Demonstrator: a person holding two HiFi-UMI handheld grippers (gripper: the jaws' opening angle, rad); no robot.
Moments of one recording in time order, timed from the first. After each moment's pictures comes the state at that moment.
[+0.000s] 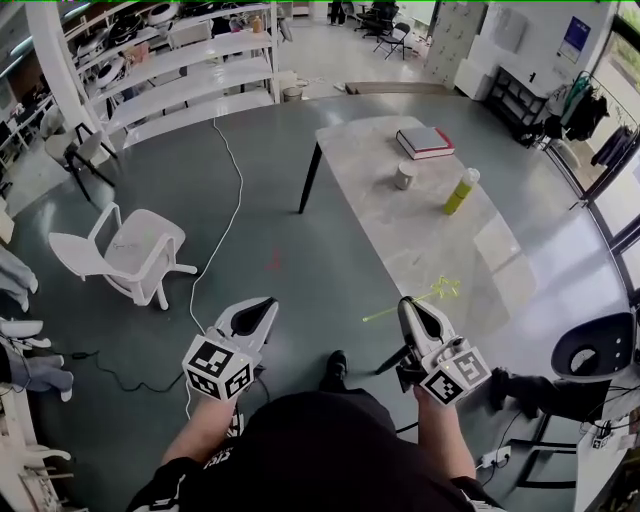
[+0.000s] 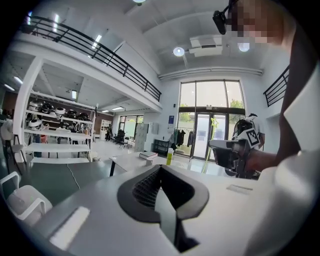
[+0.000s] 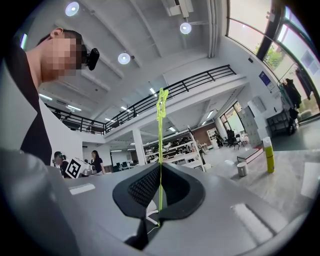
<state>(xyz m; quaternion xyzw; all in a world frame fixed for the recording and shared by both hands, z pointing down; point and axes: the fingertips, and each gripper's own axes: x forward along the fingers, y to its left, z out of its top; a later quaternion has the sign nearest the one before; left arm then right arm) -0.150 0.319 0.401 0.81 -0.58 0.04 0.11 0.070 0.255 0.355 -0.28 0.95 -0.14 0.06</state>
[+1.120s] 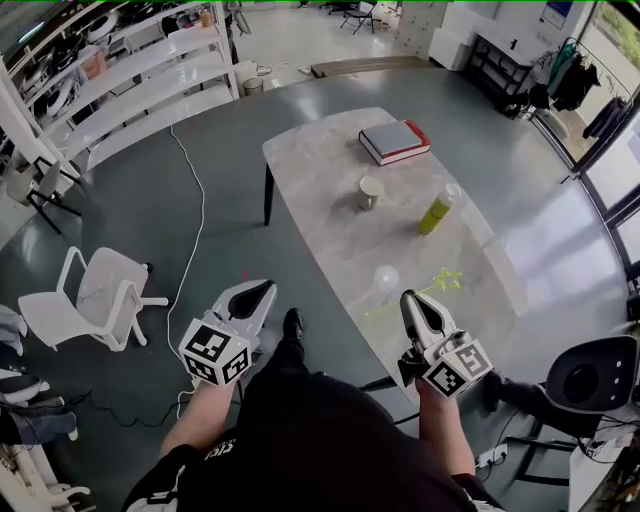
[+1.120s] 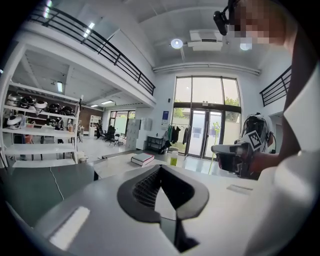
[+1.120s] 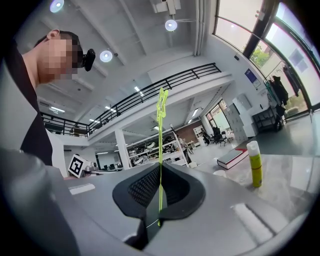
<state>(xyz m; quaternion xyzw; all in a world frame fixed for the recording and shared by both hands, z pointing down) -0.106 0.053 0.414 0.84 -0.53 0.06 0.12 0.131 0.023 0.390 -0.34 0.92 -0.18 0.06</state>
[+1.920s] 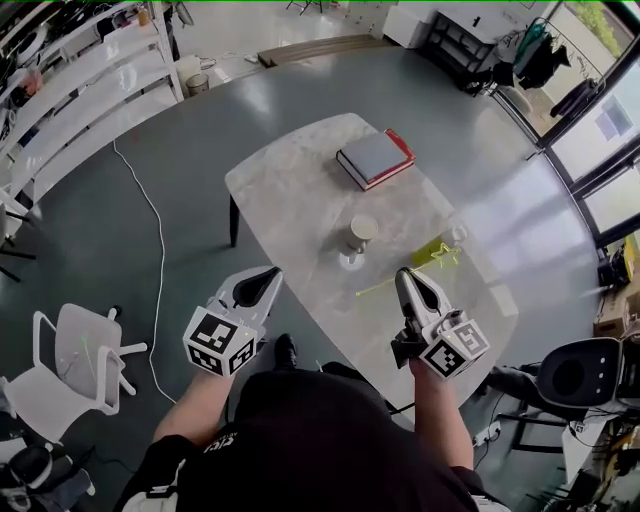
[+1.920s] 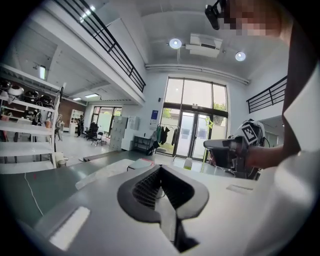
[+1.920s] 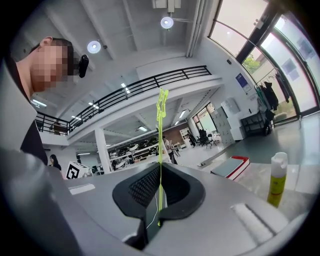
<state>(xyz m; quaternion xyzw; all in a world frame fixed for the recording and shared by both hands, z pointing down) -0.164 -0.177 0.425 0.89 -0.44 0.05 0.13 0.045 -0.180 0.376 -0.42 0.89 -0.19 0.05</state>
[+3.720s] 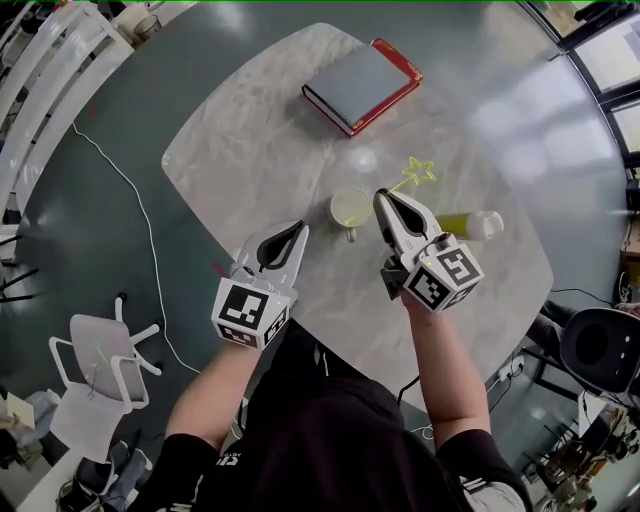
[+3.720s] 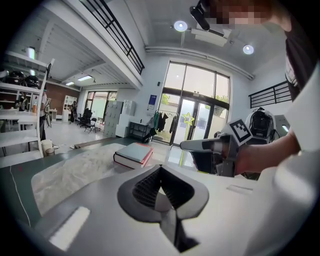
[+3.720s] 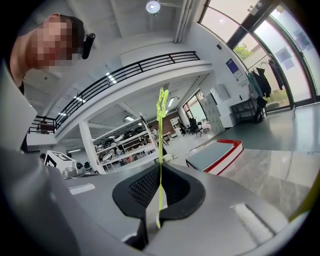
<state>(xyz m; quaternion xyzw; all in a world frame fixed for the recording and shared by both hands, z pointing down) -0.037 -0.354 0.560 0.89 -0.40 0.10 0.17 0.086 -0.392 0.539 -0.45 0.86 -0.24 0.01</state>
